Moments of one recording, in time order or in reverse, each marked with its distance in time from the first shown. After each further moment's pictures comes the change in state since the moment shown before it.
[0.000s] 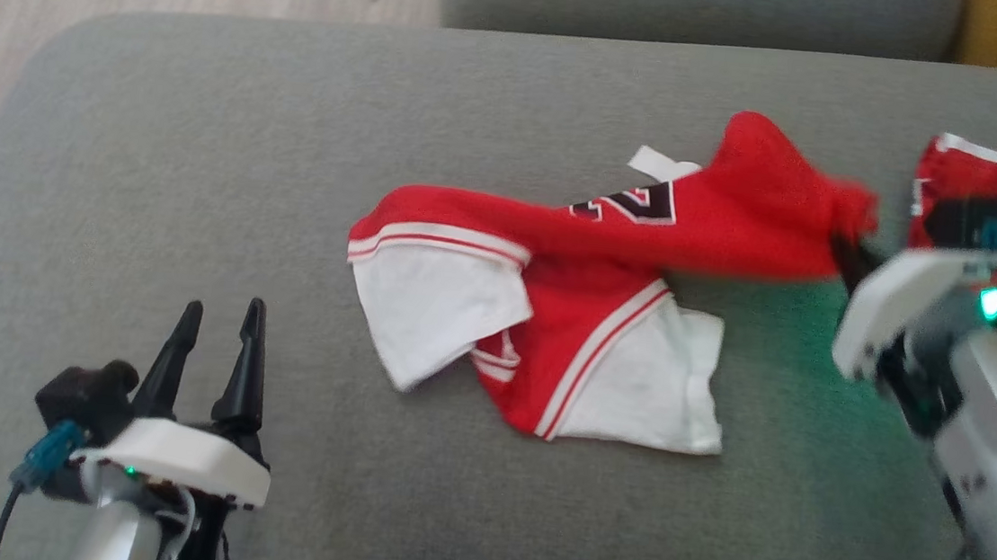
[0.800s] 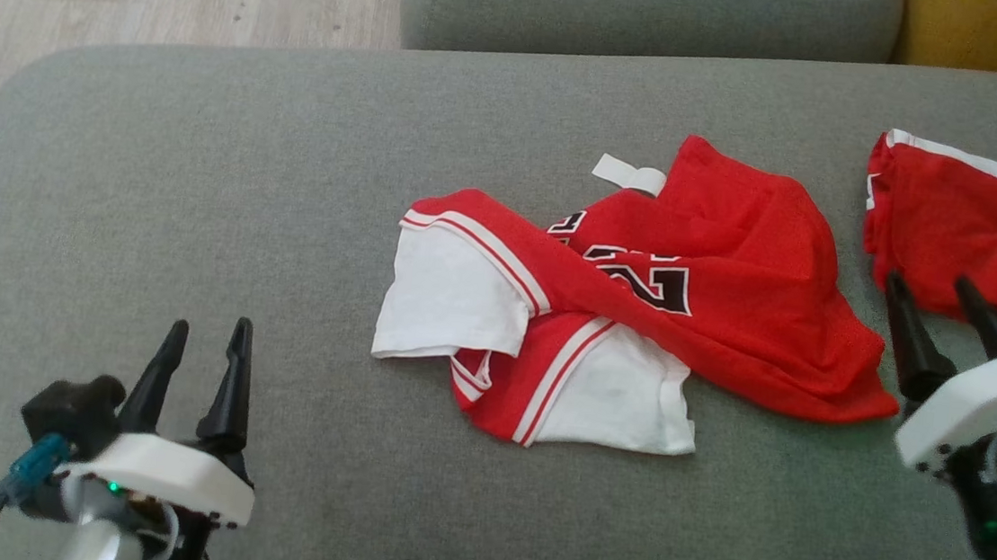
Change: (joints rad) left arm 0.052 0.033 -0.003 -0.055 -0.008 0.021 0.041; right arm 0.563 0.165 -0.661 -0.937 -0.330 0.000 0.381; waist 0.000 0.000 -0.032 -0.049
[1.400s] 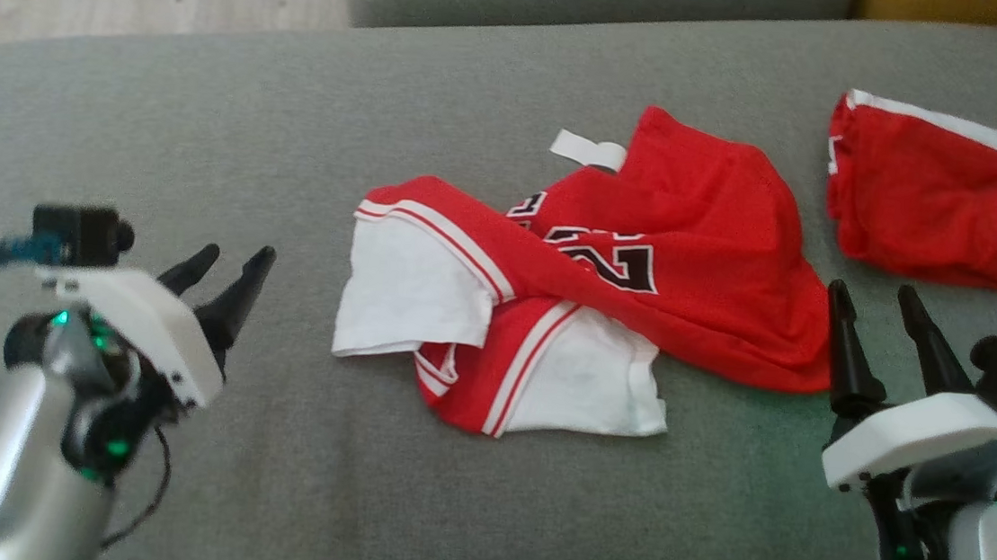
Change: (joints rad) left arm -0.254 0.156 -0.076 0.043 -0.238 -0.066 0.486; right arm 0.042 0.134 0.040 0.060 -0.103 0.000 -0.304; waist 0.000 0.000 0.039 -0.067
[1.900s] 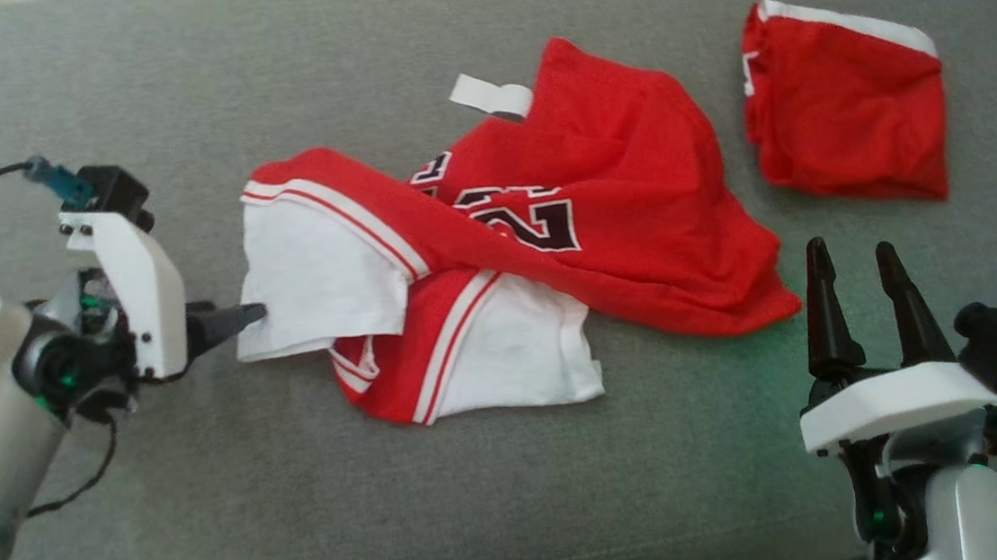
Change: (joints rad) left arm -0.254 0.182 -0.287 0.250 -0.320 -0.001 0.423; right arm -0.079 0.008 0.053 0.054 0.033 0.000 -0.080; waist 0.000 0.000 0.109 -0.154
